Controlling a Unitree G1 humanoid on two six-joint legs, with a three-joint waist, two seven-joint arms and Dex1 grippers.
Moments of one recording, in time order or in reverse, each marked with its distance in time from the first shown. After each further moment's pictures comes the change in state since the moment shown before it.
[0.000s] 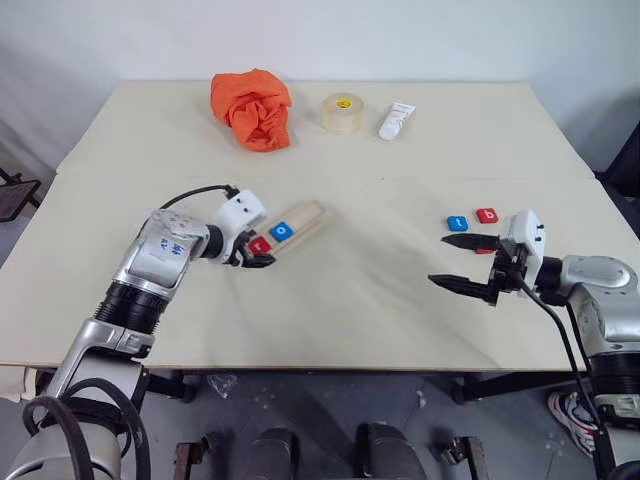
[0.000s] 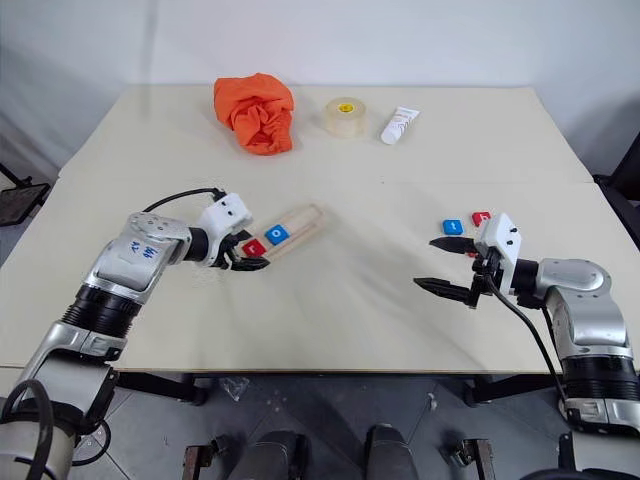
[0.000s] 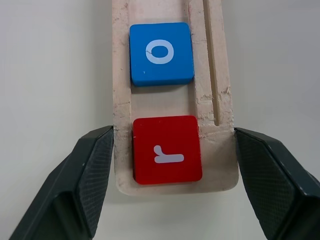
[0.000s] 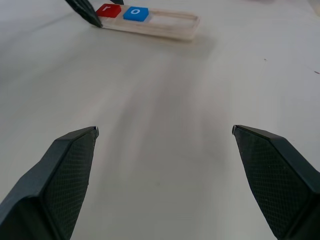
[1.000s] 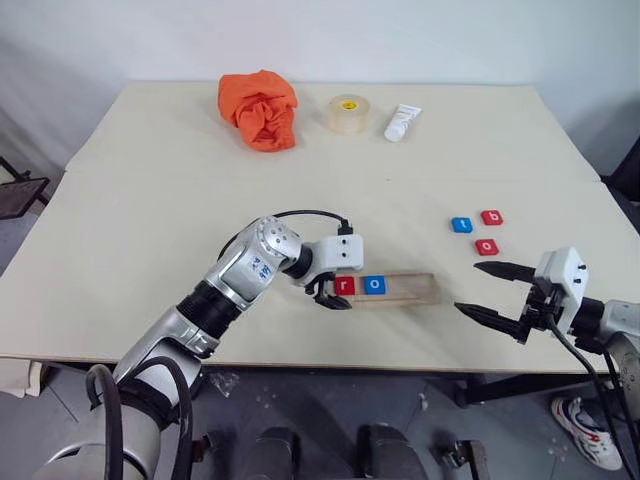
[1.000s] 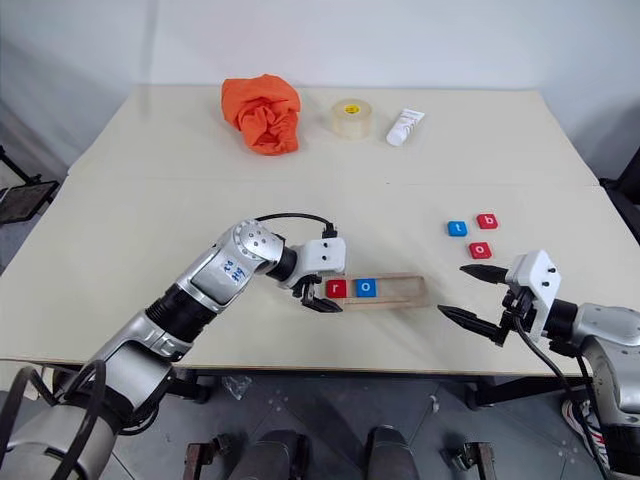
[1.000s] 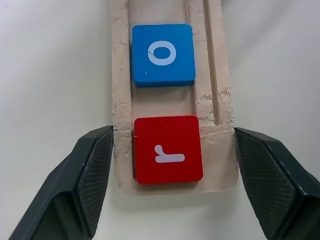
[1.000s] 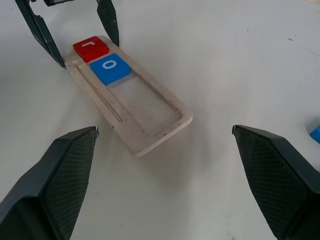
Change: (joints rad) left arm -0.101 -0.252 -0.253 0.012 0.109 -0.157 -0.212; right arm 0.360 -0.051 -0.180 -0.285 0.078 0.036 -0.123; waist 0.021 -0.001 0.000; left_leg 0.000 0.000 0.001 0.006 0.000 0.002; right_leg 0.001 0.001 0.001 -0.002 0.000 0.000
